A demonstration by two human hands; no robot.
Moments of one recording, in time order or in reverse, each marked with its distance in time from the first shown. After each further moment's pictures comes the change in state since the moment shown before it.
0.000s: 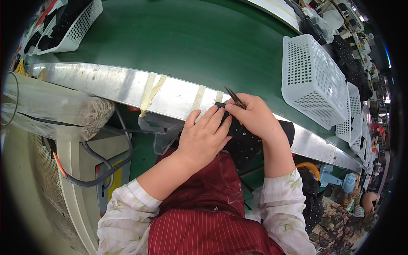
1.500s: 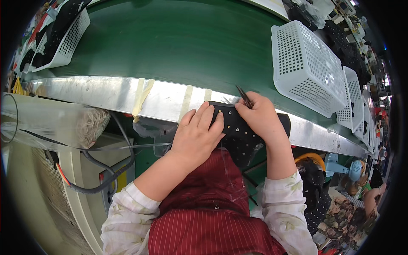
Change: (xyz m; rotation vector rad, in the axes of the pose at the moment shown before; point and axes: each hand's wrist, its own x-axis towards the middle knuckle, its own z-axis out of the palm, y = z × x) left_hand 0.009 0.003 -0.002 0.029 -0.089 0.068; right_hand -0.016 0.029 -0.015 -0.139 0.285 0.003
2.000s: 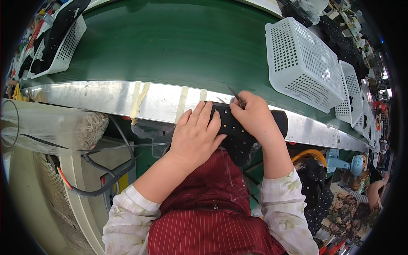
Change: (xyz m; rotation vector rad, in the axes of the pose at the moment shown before) left_hand 0.006 0.005 -0.008 0.017 -0.071 -0.032; right_hand -0.005 -0.005 0.004 -0.123 0.062 -0.036
